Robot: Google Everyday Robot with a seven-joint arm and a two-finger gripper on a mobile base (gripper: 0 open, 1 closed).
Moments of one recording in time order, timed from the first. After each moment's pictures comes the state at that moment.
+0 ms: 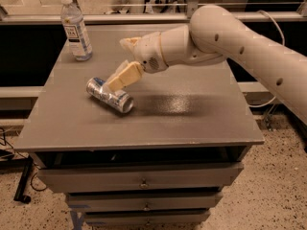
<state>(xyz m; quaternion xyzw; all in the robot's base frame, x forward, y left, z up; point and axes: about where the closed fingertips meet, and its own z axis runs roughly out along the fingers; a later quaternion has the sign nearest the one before) 0.590 0.101 0.913 -0.57 0.60 0.35 0.45</state>
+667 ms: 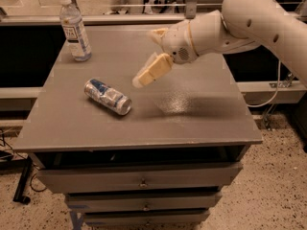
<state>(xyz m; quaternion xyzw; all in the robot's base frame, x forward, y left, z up) 0.600 0.032 0.927 -0.58 0.62 0.29 0.44</state>
